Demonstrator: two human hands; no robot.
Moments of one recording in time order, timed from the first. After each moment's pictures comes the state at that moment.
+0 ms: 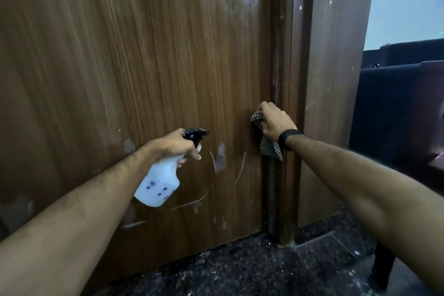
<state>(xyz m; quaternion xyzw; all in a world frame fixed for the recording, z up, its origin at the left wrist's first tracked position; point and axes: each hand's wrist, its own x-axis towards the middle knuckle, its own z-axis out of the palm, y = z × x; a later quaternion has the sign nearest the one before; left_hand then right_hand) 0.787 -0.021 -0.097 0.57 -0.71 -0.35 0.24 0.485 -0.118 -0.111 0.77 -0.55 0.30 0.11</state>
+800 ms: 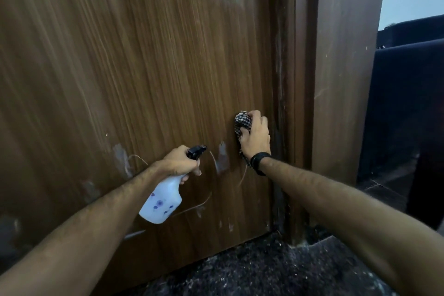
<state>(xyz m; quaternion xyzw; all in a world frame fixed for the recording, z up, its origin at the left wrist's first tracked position) 0.790 -0.070 -0.153 0.62 -0.69 -0.32 0.21 0.566 -0.112 -0.174 0.61 -0.53 0.58 -0.11</state>
